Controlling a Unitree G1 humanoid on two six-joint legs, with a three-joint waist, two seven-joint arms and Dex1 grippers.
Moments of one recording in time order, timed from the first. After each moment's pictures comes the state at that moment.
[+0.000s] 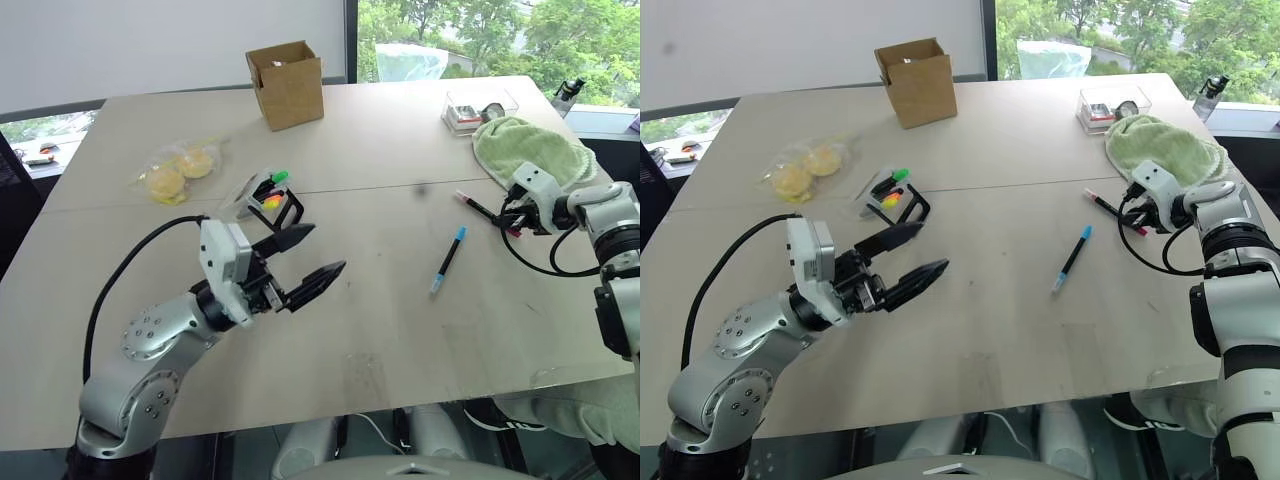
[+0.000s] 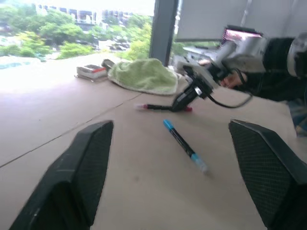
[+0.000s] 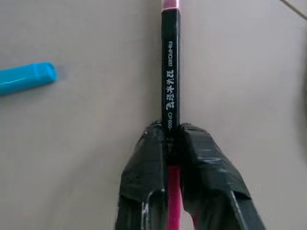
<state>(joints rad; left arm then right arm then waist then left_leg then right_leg) -0.03 0.55 0.15 -0.70 -0.81 0.57 -0.56 -1.11 -0.70 0.19 1.26 -0.13 0.19 1.10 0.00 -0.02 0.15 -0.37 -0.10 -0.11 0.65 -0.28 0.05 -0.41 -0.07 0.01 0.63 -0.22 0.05</state>
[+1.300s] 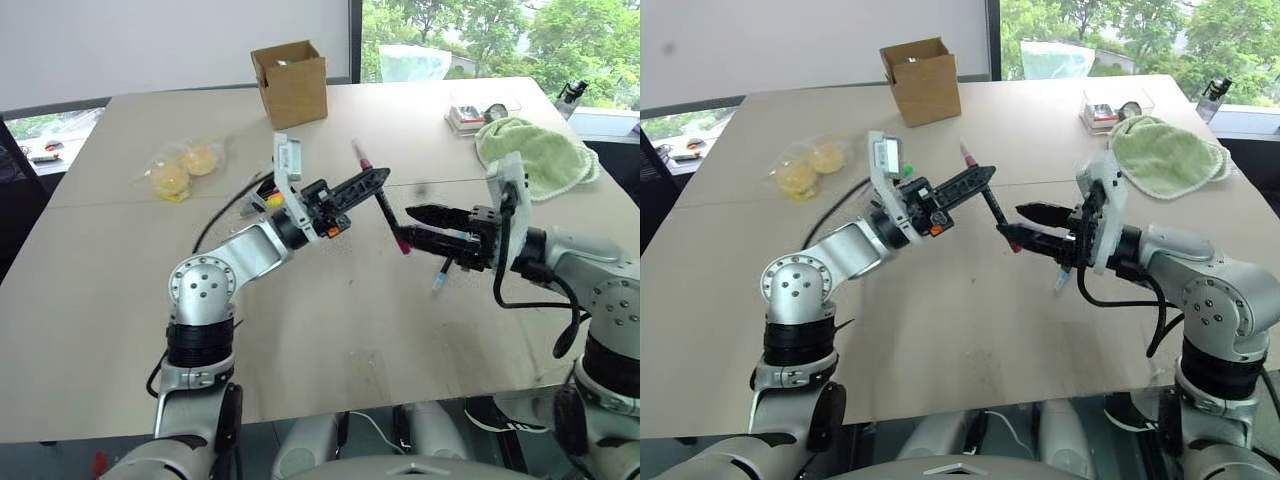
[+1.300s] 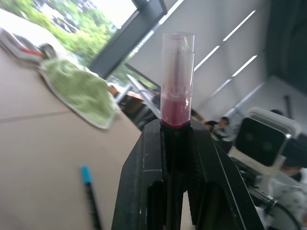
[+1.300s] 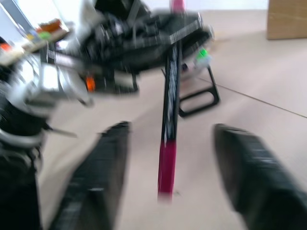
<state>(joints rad) -0.57 0.35 0.11 -0.24 -1.24 0.86 -0.27 -0.46 -0.46 -0.23 -0.59 0.76 1.19 0.70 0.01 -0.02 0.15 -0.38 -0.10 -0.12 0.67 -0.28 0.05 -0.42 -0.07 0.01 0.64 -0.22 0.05</state>
